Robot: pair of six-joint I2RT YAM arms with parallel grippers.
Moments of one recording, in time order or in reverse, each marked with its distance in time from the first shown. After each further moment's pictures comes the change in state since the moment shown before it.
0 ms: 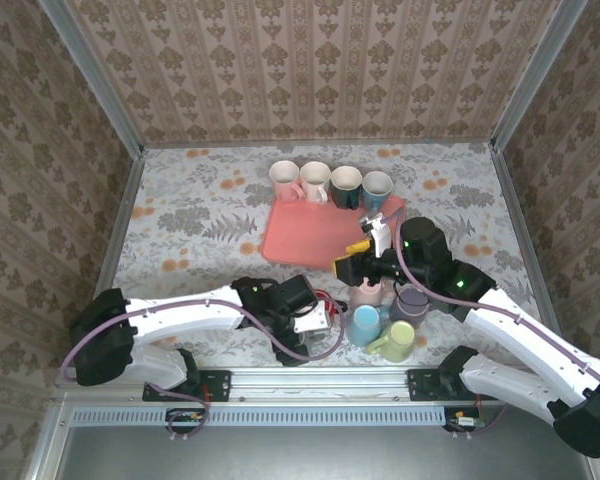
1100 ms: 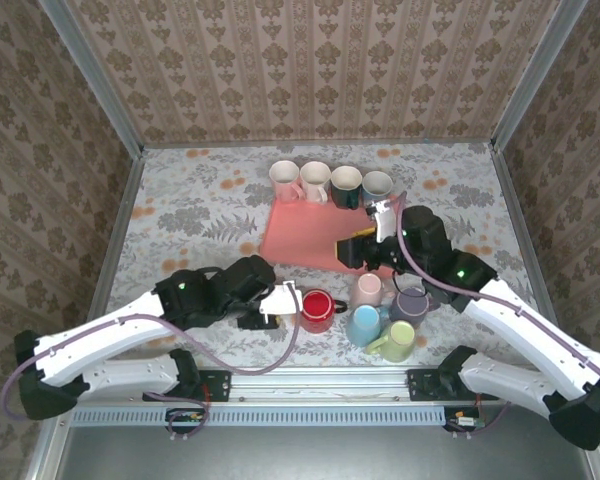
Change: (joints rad) left arm 0.021 -0.406 0.156 -0.214 -0.388 0.370; right arm 0.000 0.071 0.136 -0.098 0.154 0.105
